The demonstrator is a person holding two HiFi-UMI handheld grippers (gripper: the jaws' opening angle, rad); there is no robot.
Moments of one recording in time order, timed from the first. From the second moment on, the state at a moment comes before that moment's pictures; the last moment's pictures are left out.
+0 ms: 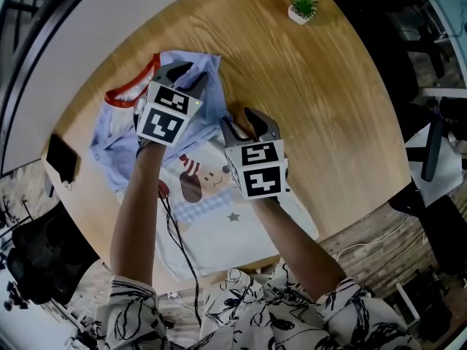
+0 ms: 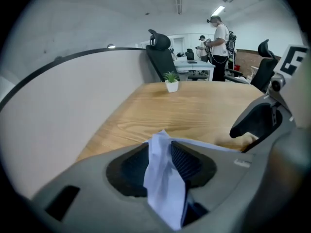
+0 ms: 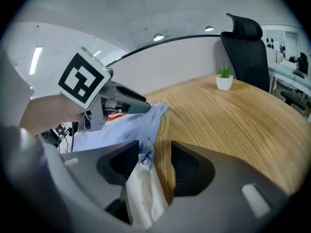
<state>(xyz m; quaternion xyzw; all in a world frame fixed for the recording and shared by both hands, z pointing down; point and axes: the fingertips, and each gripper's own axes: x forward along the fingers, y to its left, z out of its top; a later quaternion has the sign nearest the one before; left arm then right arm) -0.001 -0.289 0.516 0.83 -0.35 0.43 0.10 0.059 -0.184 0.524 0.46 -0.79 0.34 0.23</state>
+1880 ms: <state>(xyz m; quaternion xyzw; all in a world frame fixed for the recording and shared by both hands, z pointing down) -0.181 0.341 0.478 0.69 -0.64 0.20 0.26 0.250 0.155 0.508 0.43 -0.83 0.23 0.27</state>
